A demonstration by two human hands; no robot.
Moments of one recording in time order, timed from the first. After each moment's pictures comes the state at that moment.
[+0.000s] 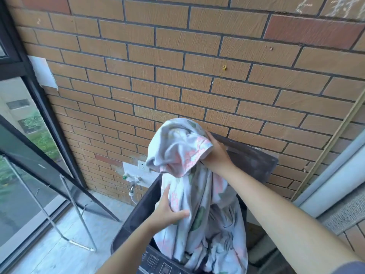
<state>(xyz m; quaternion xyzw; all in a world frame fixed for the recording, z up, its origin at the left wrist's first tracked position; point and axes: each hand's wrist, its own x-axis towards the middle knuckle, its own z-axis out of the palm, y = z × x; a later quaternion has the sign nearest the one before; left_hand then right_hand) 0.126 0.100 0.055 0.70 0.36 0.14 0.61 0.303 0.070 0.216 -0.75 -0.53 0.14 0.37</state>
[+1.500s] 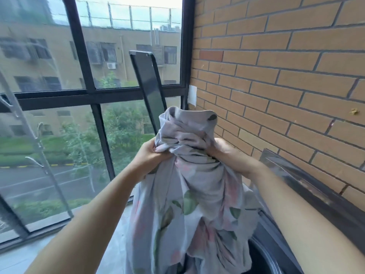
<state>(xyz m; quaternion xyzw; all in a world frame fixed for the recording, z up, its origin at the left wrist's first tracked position) -0.058 0.017 0.254 0.57 0.49 0.56 0.35 0.187 0.061 0.289 -0.34 -0.76 0.49 0.25</state>
